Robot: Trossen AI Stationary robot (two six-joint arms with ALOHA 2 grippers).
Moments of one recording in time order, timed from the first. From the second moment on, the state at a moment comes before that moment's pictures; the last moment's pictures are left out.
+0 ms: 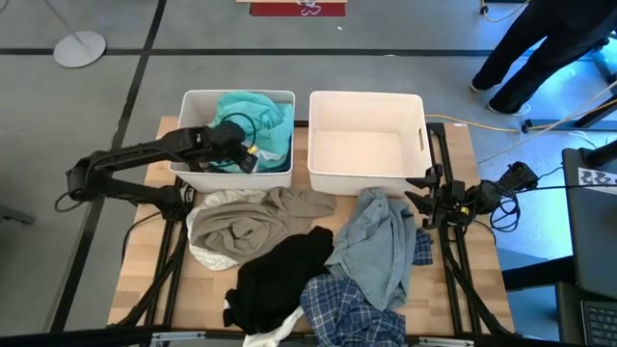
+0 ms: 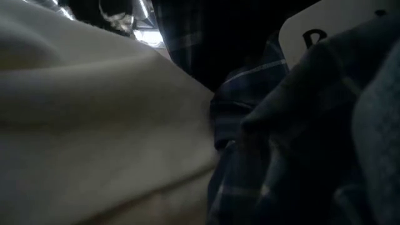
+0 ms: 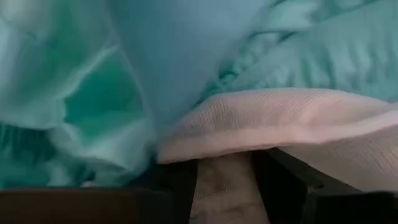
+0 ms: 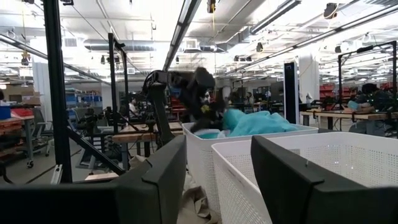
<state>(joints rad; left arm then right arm) 0.43 1.11 0.89 -0.81 -0.37 -0.46 0.51 0.00 0.05 0.35 0.66 -0.18</state>
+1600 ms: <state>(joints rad) -0.38 1.27 1.33 -0.93 -0.34 -0.52 0.51 0.00 0.05 0.34 0.66 -0.17</state>
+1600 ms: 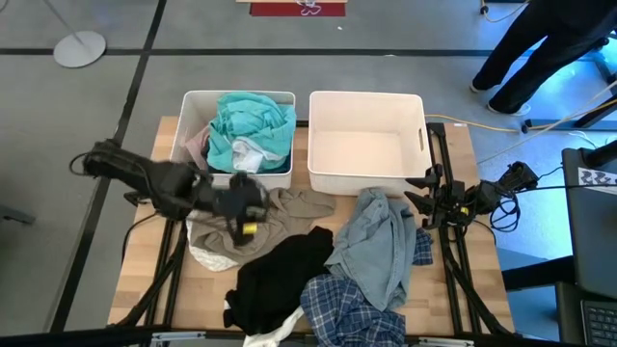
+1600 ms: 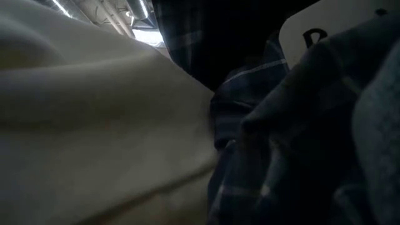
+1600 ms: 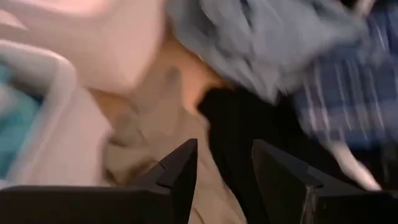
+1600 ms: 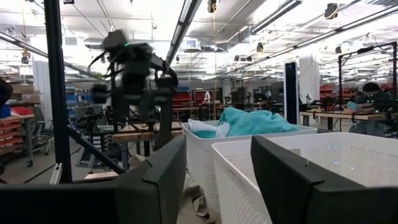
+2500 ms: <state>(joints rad) -0.43 1.51 1.32 -0.90 -0.30 -0.62 0.51 0.00 0.05 0.36 0.66 -0.16</state>
